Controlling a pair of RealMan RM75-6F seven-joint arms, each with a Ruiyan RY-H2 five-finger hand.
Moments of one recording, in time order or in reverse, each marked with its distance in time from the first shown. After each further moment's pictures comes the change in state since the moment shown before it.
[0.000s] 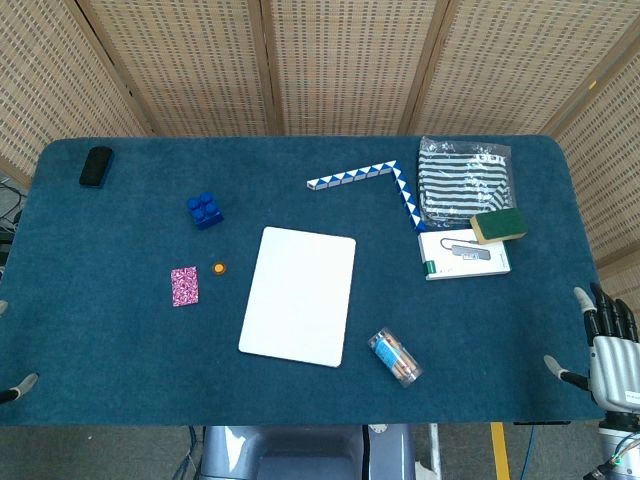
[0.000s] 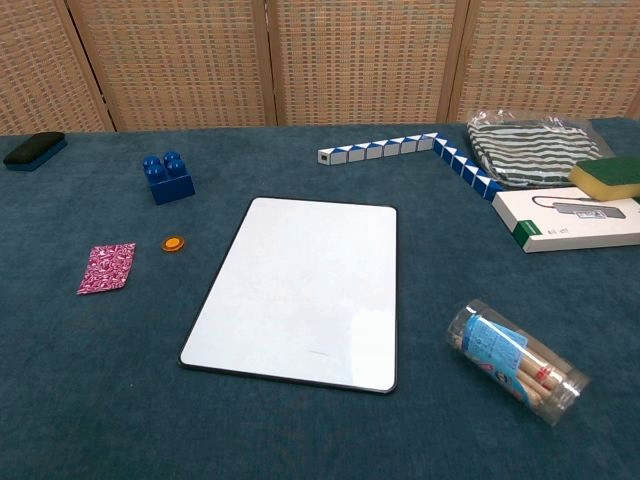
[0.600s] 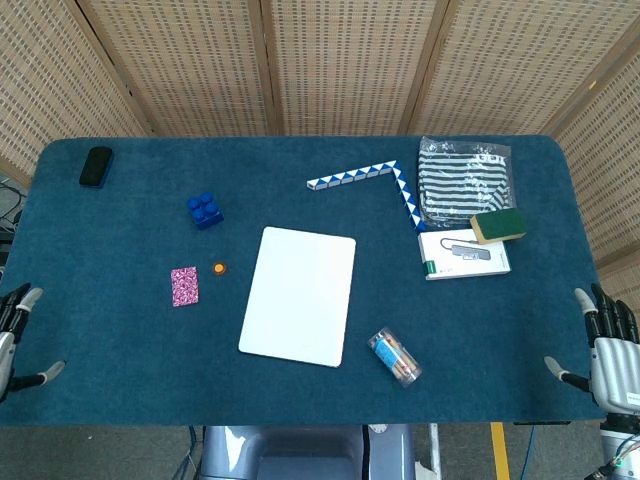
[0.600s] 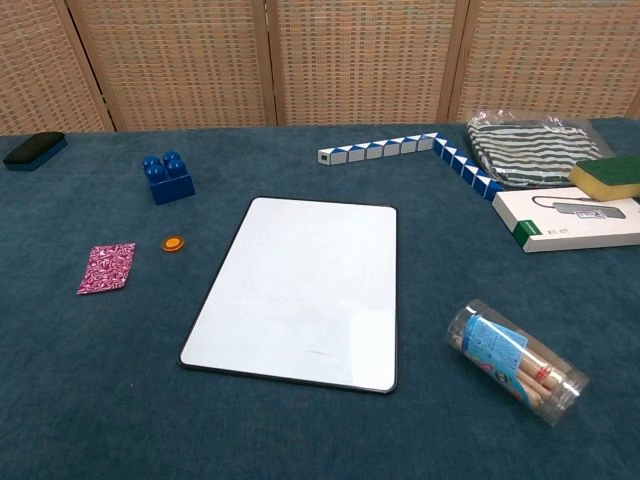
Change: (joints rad) left arm -0.102 -0.034 -0.032 0.052 0.021 -0.135 -0.110; right arm -0.003 0.003 -0.003 -0.003 -0.001 0.001 0.008
